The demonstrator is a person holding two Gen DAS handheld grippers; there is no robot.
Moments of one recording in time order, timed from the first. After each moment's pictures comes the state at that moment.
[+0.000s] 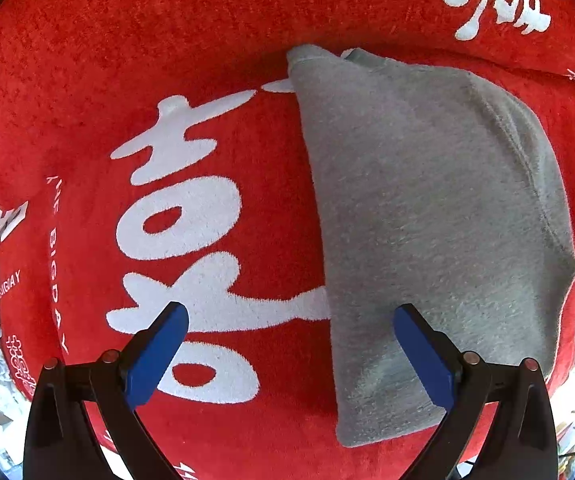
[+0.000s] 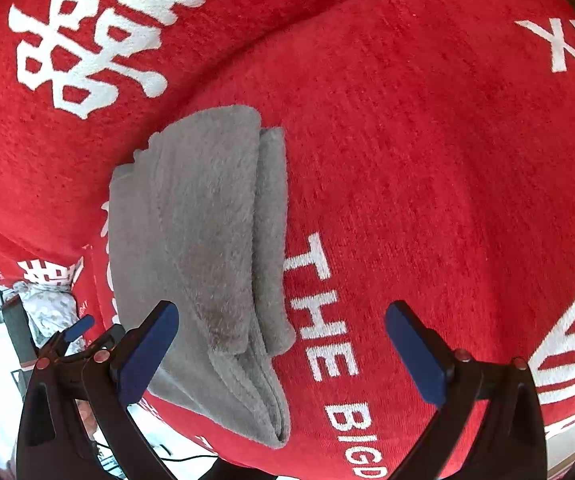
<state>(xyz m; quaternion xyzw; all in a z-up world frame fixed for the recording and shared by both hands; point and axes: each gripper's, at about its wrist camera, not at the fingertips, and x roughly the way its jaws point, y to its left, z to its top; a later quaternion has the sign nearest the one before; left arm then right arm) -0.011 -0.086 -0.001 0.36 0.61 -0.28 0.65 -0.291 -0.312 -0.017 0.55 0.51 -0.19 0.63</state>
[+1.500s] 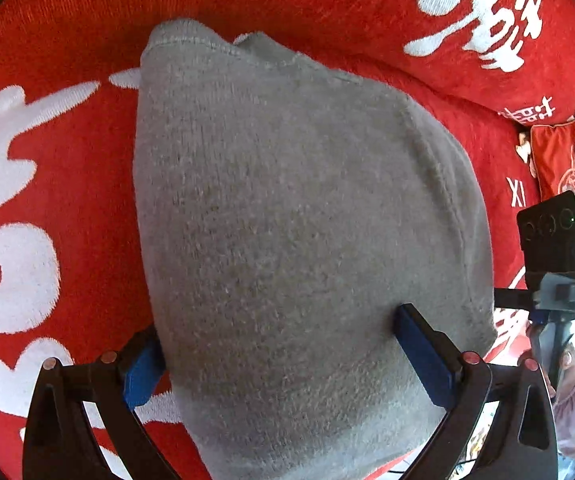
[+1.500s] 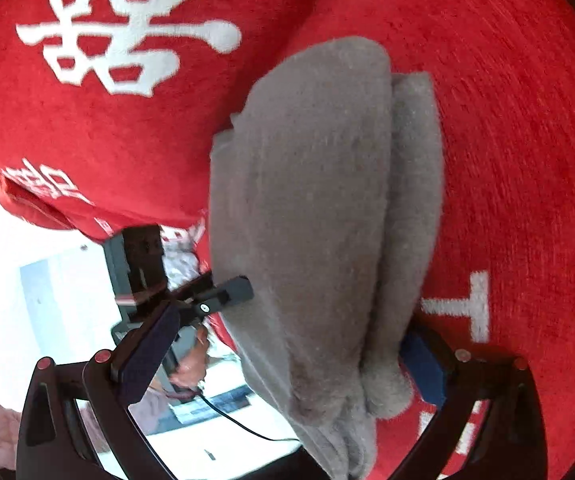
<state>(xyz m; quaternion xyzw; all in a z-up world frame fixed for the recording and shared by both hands) 0.010 -0.138 -0.062 0.19 0.70 -0.42 0.55 -0.244 -0.307 -0.078 0.68 0.40 0.05 0.62</state>
